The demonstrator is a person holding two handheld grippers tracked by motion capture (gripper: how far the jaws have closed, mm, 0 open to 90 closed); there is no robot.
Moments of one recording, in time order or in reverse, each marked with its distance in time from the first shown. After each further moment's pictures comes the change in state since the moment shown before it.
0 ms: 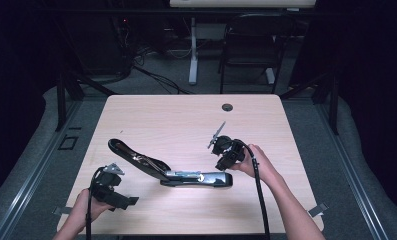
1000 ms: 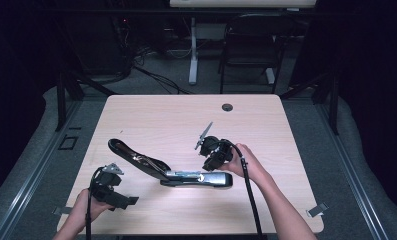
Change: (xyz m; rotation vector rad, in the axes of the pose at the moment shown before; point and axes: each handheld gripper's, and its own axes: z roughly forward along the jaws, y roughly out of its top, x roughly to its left) left arm 0.003 -0.001 0.001 -0.008 -0.011 -0.010; right arm 0.019 0.029 0.003 -0.045 0.031 -0.084
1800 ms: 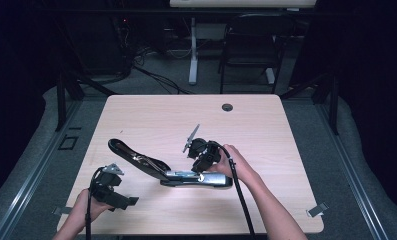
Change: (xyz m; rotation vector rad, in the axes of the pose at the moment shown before) left arm 0.000 0.000 0.000 0.006 -0.006 0.005; right arm 0.010 0.024 0.018 -0.009 0.033 -0.061
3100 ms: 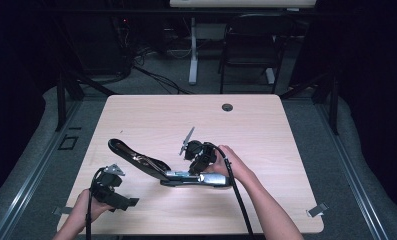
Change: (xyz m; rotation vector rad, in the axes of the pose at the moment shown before) left arm -0.002 0.000 0.001 0.014 0.001 0.009; right arm -0.005 0.005 0.020 0.009 0.030 -0.046
